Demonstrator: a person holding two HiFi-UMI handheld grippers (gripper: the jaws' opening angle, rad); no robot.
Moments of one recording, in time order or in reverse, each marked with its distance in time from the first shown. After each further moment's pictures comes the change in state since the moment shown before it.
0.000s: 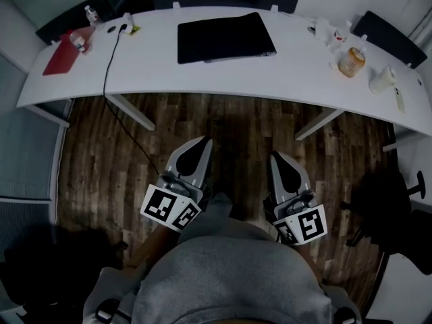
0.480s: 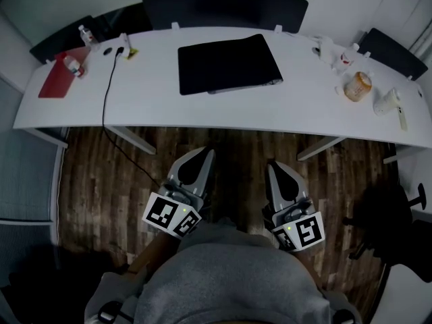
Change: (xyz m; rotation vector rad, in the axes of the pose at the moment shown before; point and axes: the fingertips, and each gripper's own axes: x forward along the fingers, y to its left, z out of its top) left arm 0.066 0.085 0.014 -0.012 0.013 -0.037; right arm 0.101 -0.029 -0.011 0.001 0.005 -0.030
